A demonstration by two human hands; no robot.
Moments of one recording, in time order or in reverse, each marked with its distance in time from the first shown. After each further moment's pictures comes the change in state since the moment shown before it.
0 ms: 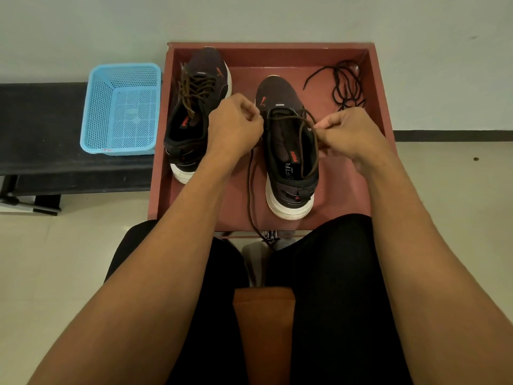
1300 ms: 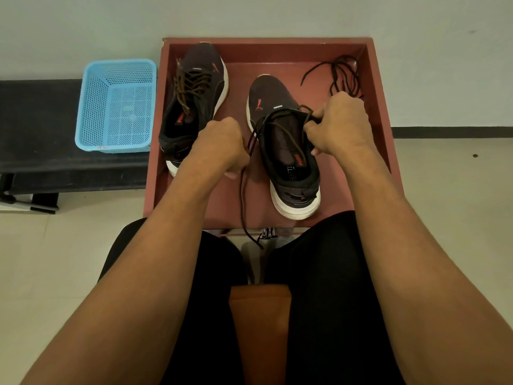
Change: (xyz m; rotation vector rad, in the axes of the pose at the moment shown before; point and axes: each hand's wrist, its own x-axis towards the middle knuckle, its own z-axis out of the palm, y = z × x) left_hand -0.005 -0.013 -0.012 0.576 -0.362 -0.120; right_hand -0.002 -0.018 0.015 -0.478 0.190 -0.079
